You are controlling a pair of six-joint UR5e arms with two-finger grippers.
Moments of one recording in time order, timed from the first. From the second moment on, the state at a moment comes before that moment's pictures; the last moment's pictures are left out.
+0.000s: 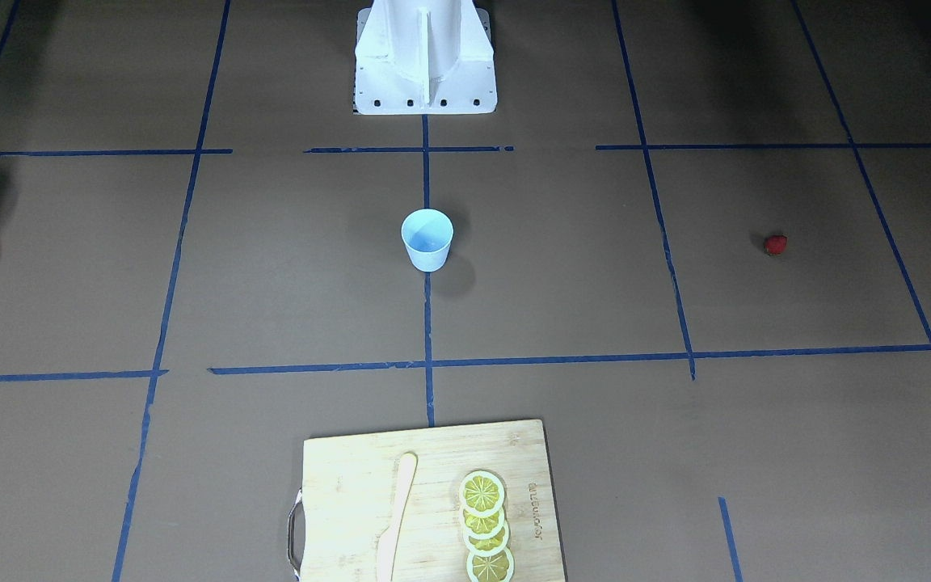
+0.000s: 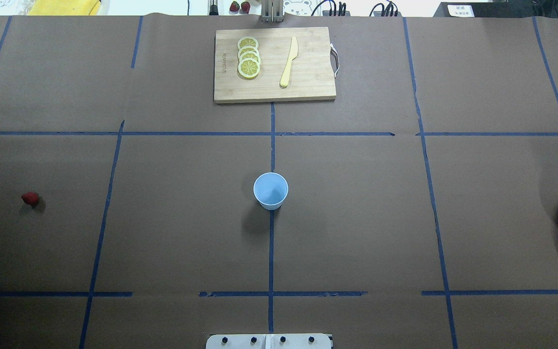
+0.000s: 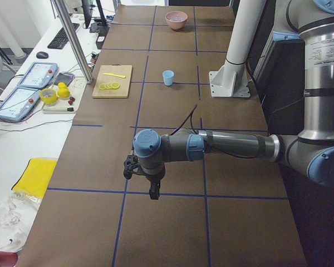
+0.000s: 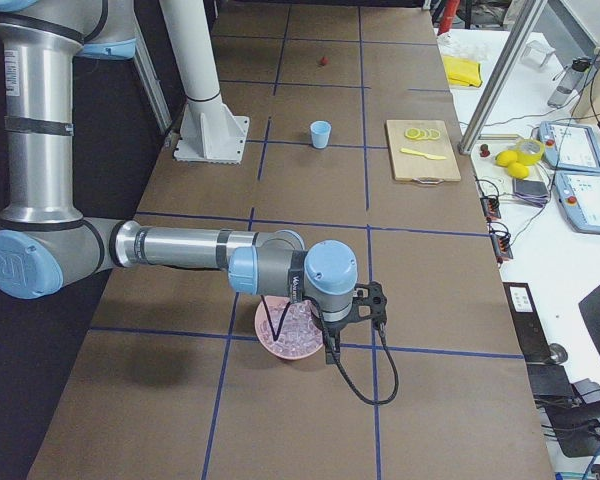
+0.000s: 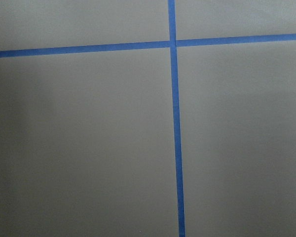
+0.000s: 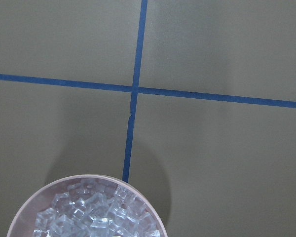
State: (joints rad) left arm -1.58 -1.46 -1.75 -1.43 -2.35 0.12; right arm 1.68 -1.65 1.66 -1.60 2.36 -0.17
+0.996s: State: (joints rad) left arm -1.58 -1.46 -1.75 -1.42 -2.36 0.12; right arm 1.52 -1.67 1.68 -1.37 2.36 -0.15
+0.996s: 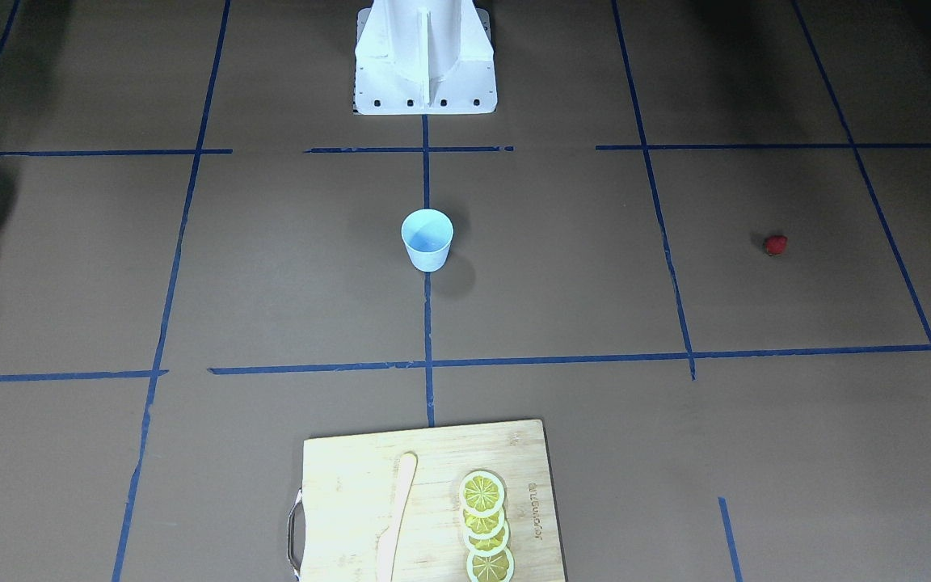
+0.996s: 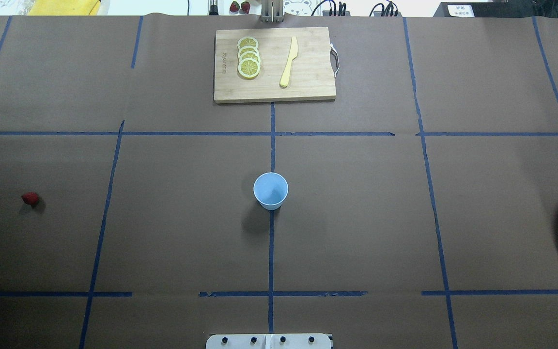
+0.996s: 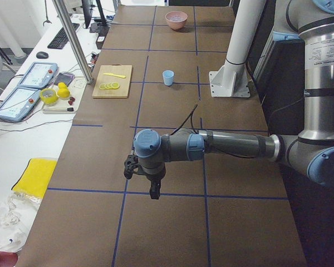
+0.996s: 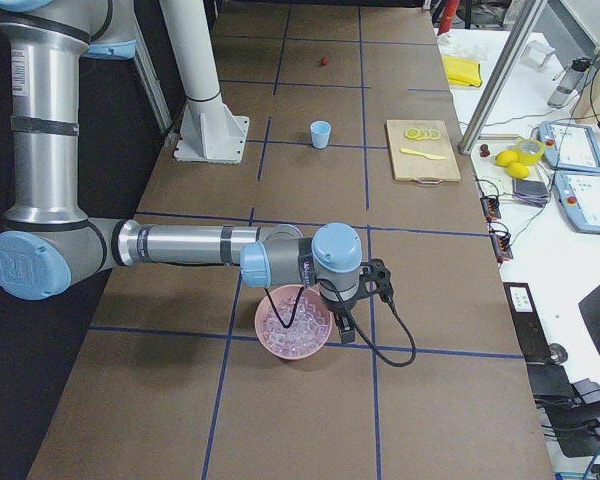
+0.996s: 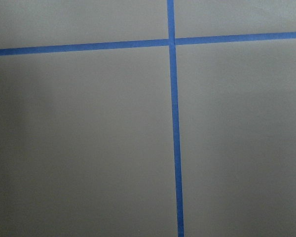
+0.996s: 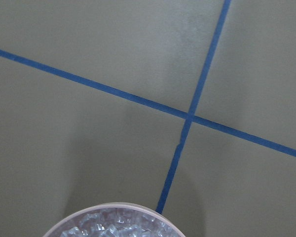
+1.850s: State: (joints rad) left arm -1.58 -1.46 -1.76 -1.42 -2.36 0.12; right arm 1.36 -1.80 1.68 -1.18 2.35 -0.03
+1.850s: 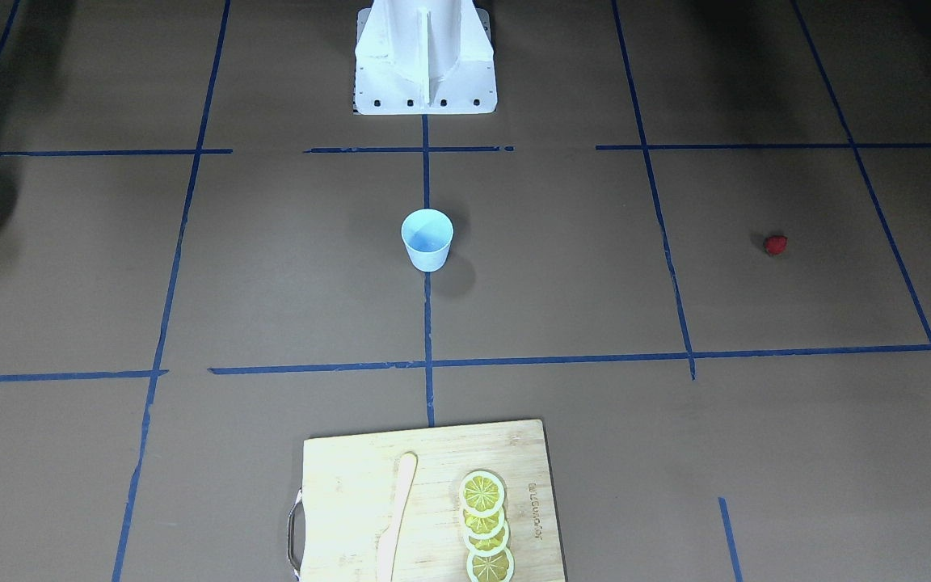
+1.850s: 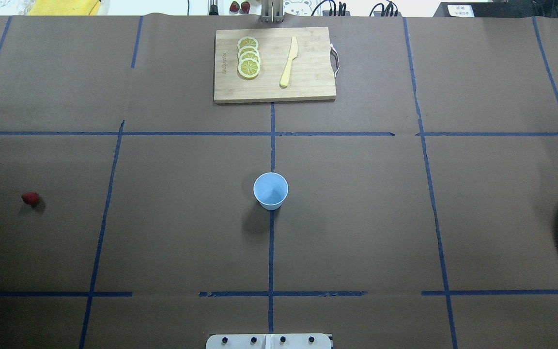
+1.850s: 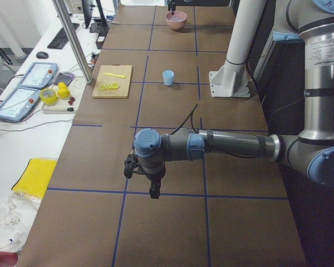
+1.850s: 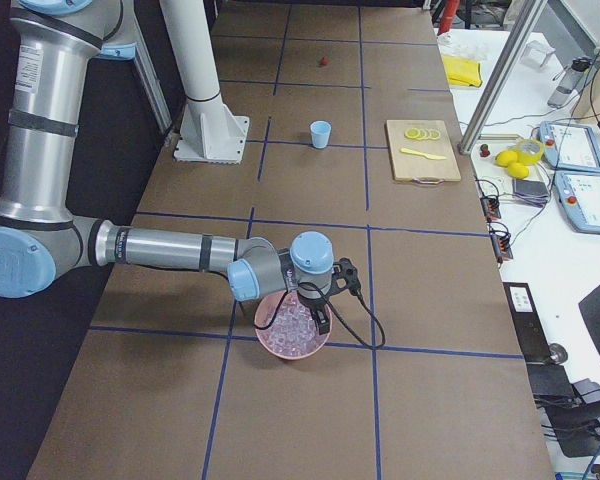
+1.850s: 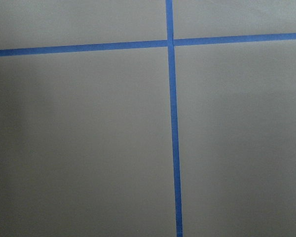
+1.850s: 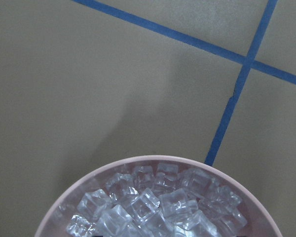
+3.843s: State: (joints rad) left arm -1.58 -1.46 -1.77 -1.42 -2.36 0.12; right arm 1.37 -1.76 1.72 -1.26 2.30 -0.03
